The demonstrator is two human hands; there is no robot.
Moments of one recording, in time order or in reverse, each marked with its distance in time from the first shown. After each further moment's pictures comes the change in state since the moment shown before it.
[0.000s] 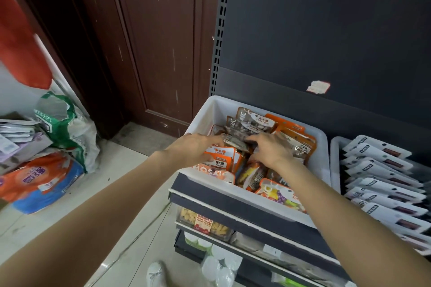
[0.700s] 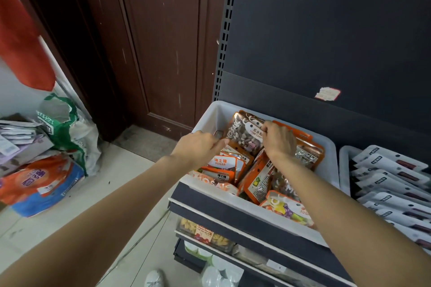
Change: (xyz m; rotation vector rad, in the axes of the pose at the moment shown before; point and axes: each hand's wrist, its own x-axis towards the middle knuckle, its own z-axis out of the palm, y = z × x) left_hand 0.013 0.008 -0.003 -0.026 0.231 -0.139; right_hand 0.038 0.000 0.003 0.162 0.376 0.165
